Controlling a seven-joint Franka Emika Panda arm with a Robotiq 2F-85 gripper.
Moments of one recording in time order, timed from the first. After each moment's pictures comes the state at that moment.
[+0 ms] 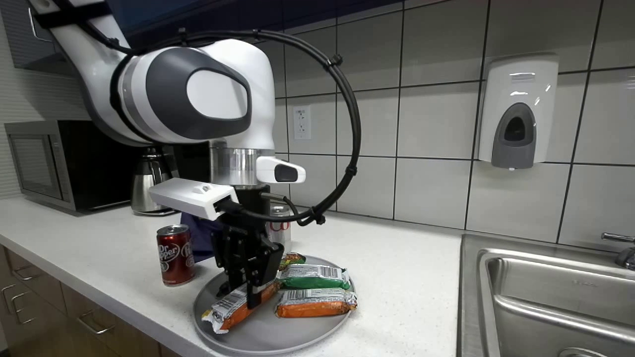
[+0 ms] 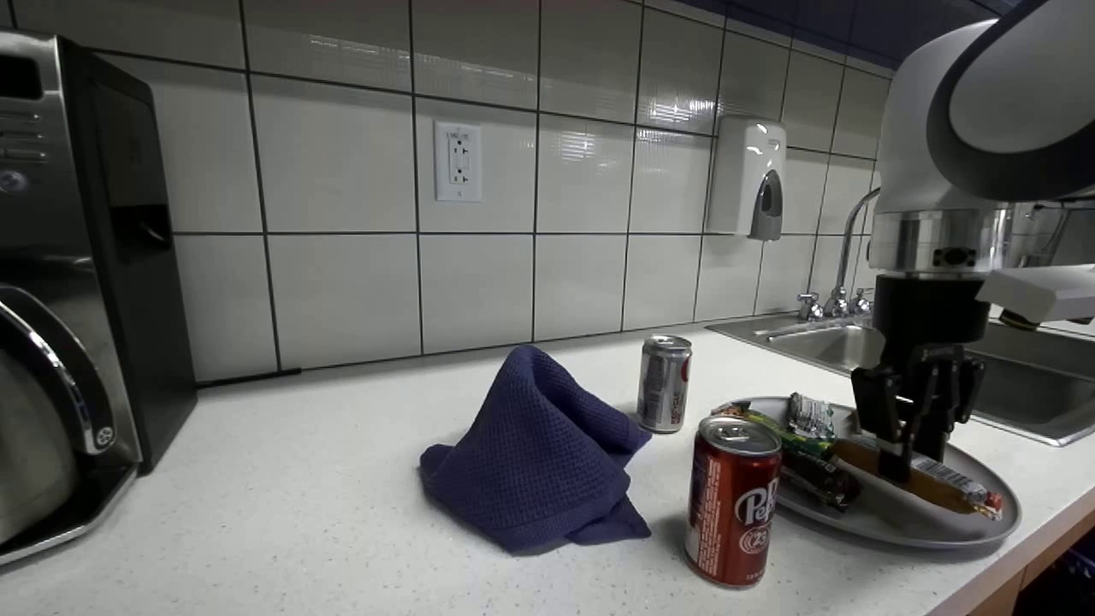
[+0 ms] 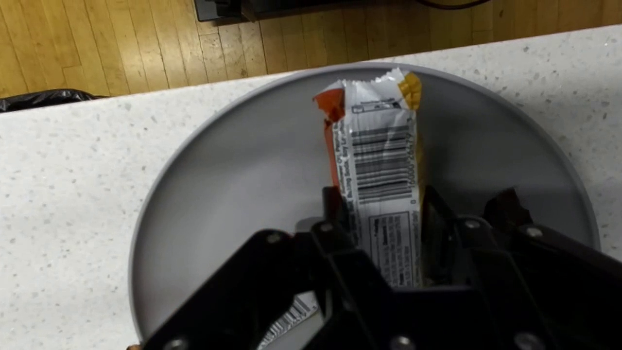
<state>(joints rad) -0.03 -0.13 -0.02 -2.77 -0.04 2.57 0.01</state>
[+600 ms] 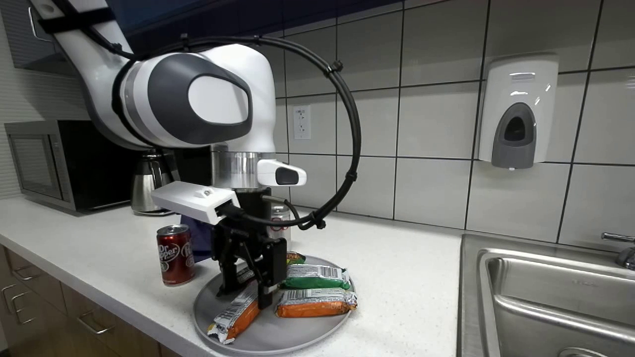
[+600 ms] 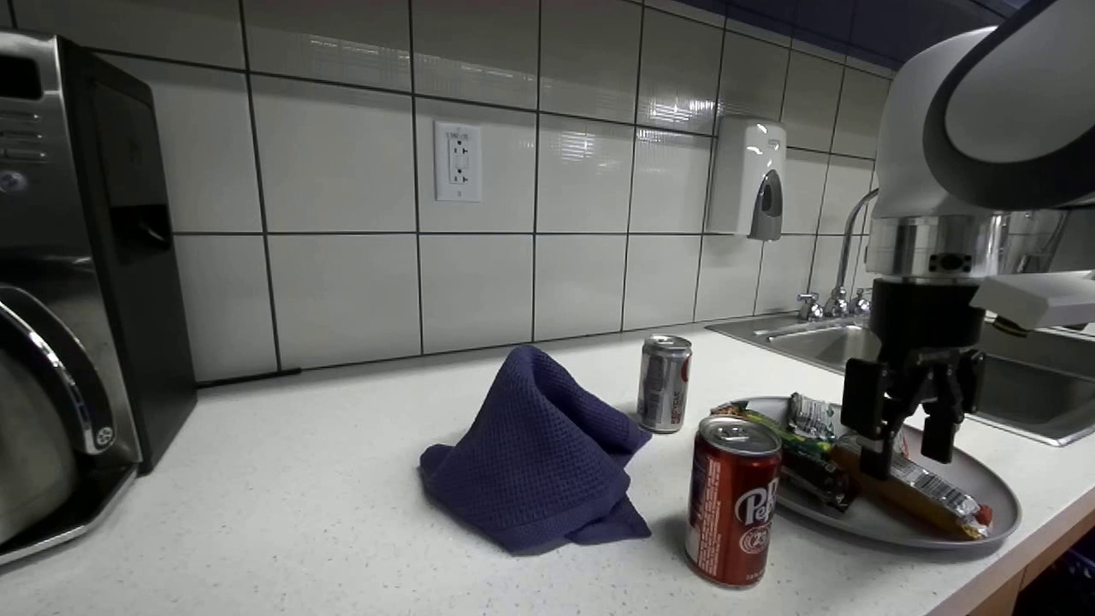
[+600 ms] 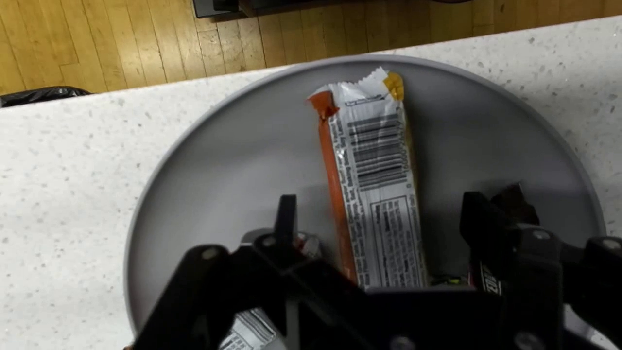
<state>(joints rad) -0.03 -0.12 -0.02 -2.77 -0.04 2.59 0.02</state>
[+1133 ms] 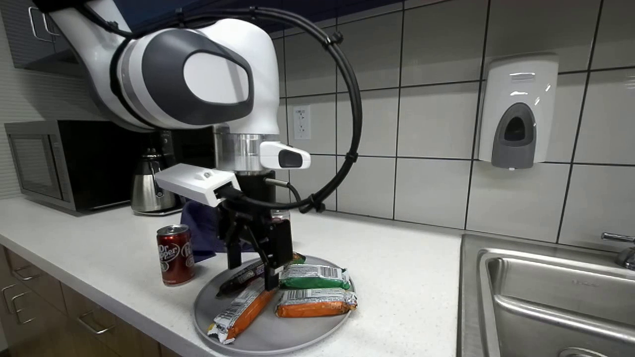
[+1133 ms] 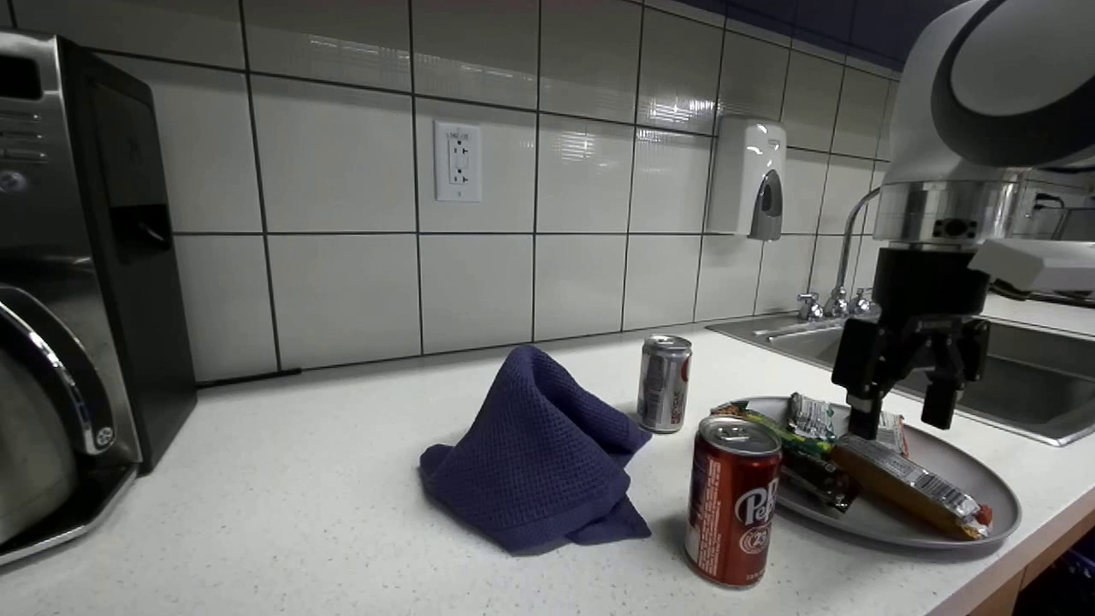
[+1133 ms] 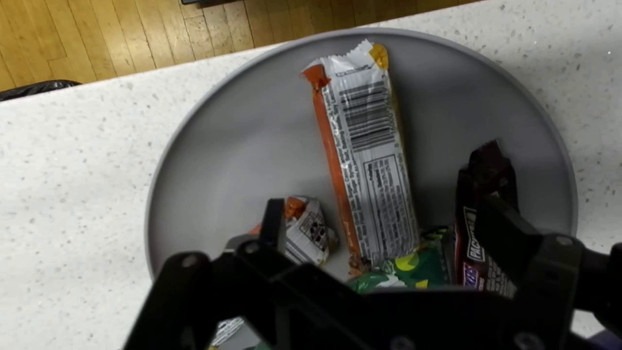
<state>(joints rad) -0.03 -0.19 -0.04 -2.77 0.01 2.57 0.02</state>
